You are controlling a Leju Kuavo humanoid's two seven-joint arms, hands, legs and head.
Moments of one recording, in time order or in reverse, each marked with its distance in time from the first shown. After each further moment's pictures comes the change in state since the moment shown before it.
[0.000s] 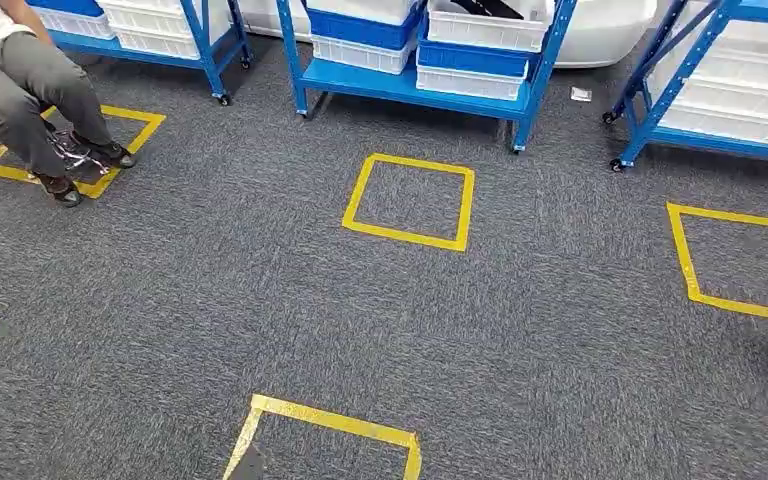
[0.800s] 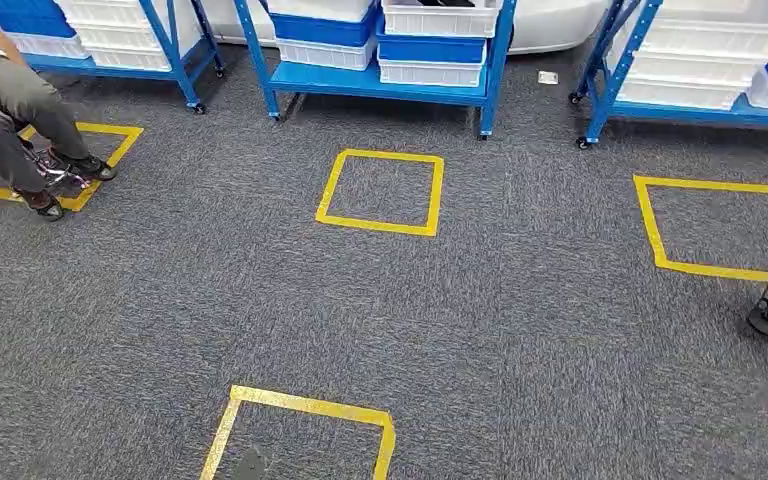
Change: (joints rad) left arm 0.003 0.006 -0.001 0.000 0.015 0.002 0.002; right arm 0.000 0.007 0.003 -0.001 -0.010 0.004 -0.006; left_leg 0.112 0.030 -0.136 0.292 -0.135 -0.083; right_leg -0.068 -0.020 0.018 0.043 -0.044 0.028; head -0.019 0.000
